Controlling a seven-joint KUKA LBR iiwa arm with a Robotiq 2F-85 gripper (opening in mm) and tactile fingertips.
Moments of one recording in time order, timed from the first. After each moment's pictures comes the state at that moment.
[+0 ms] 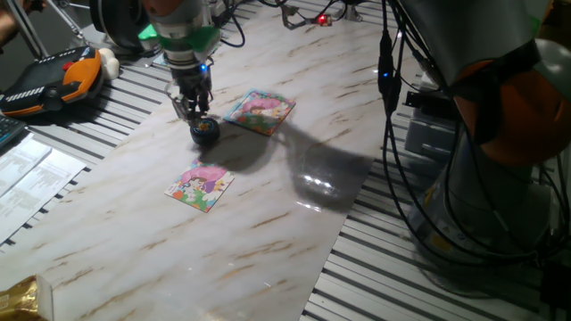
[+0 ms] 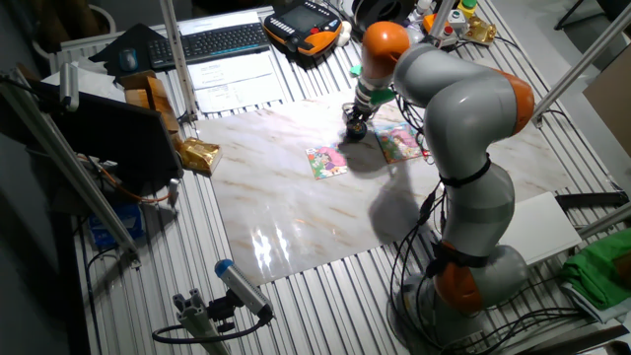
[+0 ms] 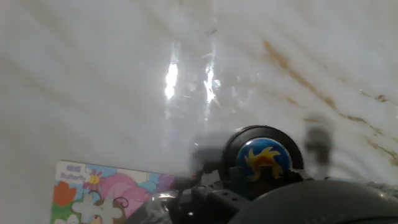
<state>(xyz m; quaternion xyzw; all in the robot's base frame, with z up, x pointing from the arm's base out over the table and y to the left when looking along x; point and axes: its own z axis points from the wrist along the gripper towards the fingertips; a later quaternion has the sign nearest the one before) 0.626 0.020 0.095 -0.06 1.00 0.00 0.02</state>
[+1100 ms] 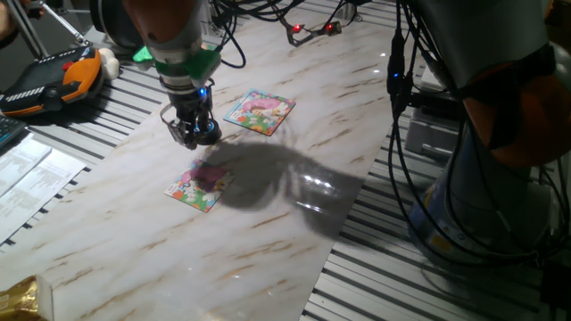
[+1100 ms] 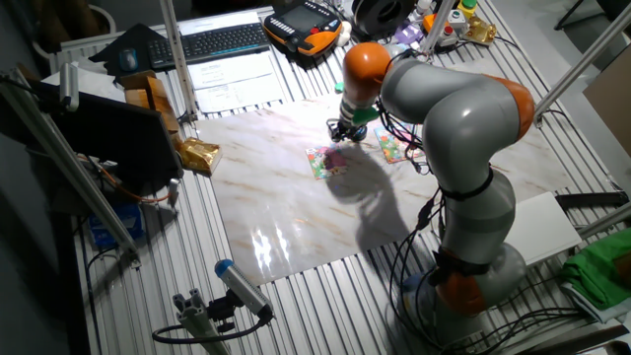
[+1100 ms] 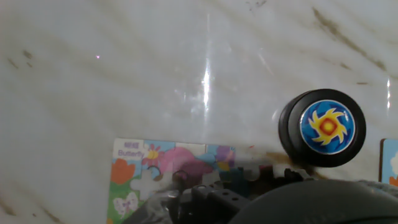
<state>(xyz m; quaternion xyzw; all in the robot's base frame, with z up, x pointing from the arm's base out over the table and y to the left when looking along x) 0.587 0.077 0.089 -0.04 1.00 -0.01 0.04</state>
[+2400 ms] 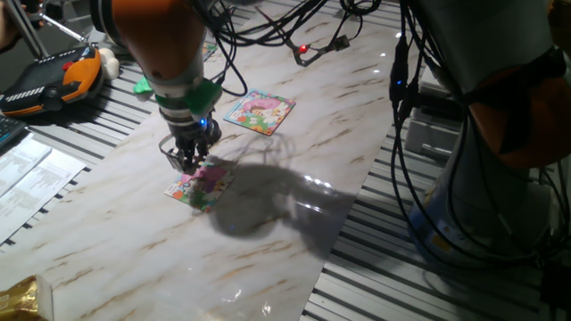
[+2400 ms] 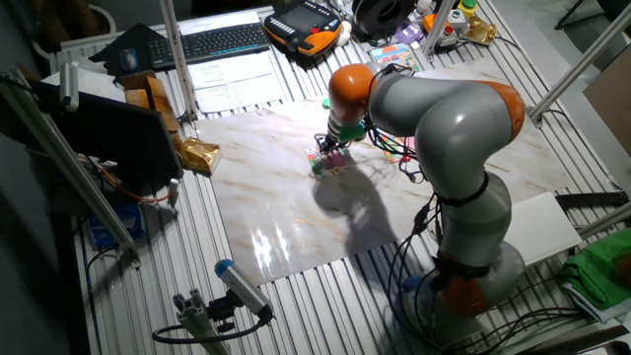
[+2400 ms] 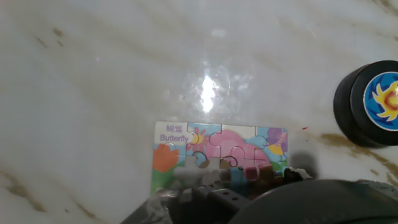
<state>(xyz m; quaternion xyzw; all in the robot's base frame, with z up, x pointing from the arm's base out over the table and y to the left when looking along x) 0.568 0.117 0.056 -0.02 1.00 -0.02 0.05</state>
